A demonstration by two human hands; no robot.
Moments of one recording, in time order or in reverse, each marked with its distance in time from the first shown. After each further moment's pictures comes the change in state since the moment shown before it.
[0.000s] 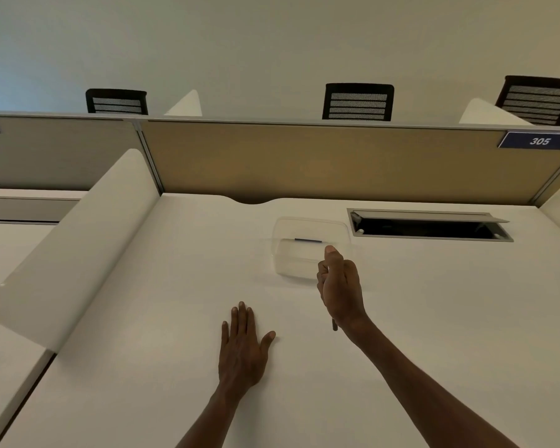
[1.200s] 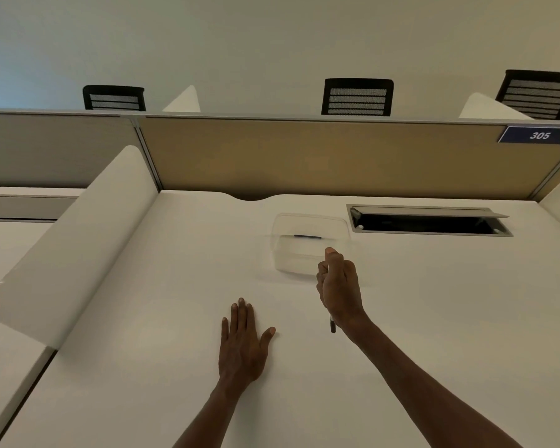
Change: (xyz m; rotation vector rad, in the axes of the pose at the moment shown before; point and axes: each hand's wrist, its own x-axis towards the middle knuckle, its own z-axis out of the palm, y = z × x) left_hand 0.000 0.000 0.000 -0.005 0.006 -0.007; right_hand 0.000 0.010 -0.001 0.047 0.014 0.083
